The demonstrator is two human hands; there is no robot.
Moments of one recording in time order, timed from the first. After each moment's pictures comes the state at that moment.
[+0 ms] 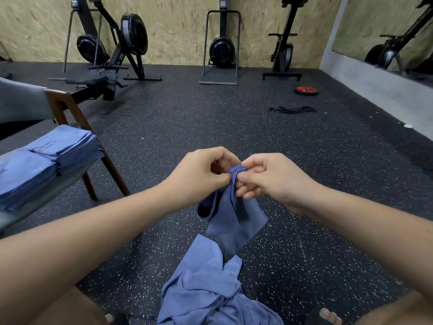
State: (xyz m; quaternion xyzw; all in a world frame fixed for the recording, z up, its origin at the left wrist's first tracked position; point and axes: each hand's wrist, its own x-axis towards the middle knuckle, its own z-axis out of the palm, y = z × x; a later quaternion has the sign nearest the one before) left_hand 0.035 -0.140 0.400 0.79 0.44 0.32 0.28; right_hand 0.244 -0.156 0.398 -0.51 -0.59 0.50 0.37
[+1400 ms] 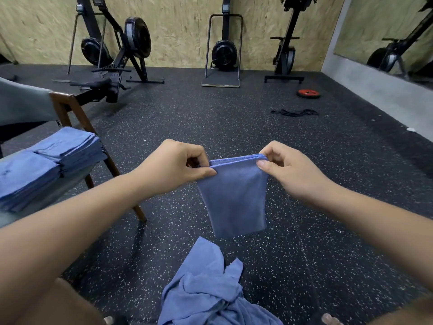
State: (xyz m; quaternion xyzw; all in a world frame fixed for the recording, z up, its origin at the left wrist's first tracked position) left_hand -0.018 -0.111 0.408 0.85 0.43 0.28 0.11; right_hand 0.285 -0.134 0.391 -0.51 -0.73 0.28 0.37
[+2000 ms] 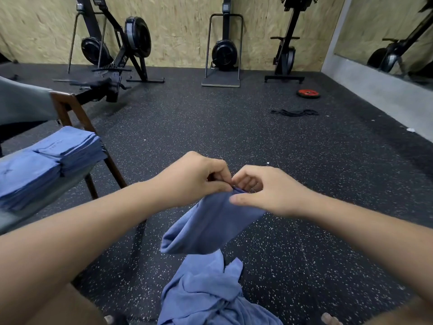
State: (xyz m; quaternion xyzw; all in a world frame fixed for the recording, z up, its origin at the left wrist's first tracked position) left_hand 0.010 -0.123 0.399 0.89 0.36 0.23 0.14; right_hand 0.254 -0.152 0.384 -0.49 -0.77 0.32 0.25
